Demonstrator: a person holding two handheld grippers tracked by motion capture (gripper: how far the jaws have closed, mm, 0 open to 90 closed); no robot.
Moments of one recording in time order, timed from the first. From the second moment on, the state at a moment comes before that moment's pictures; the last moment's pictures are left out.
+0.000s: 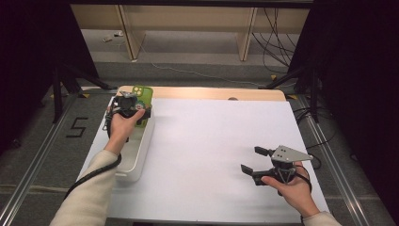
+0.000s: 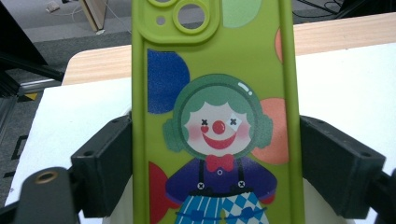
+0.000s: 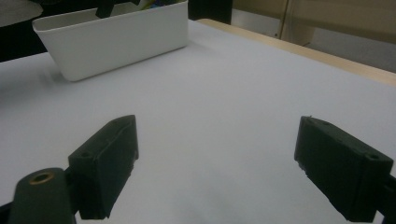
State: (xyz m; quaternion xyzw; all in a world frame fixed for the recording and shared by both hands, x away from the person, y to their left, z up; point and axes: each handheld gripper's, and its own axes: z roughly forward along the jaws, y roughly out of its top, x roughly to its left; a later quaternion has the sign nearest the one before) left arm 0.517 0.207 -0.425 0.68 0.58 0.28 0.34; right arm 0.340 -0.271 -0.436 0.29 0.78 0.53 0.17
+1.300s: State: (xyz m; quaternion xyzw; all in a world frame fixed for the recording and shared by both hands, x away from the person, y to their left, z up) left arm 0.520 0.207 -0.426 0.68 0.58 0.28 0.34; right arm 0.340 -0.270 -0.436 0.29 0.78 0.53 0.17
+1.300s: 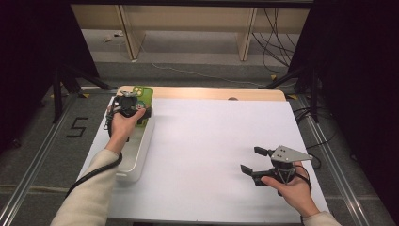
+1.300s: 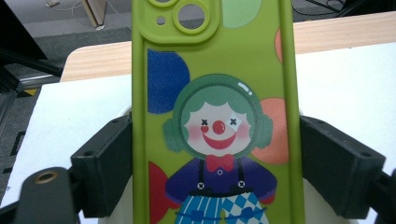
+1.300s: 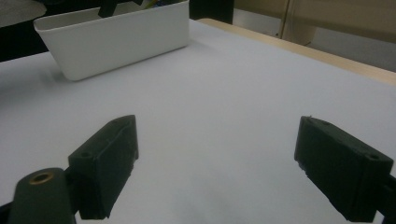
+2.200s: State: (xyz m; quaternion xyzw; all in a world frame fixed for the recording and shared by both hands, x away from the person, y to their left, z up) left arm 0.520 0.206 -0.425 0.68 0.58 0.29 0.34; right arm 0.340 -0.270 -0.436 0.29 0.78 0.53 0.17
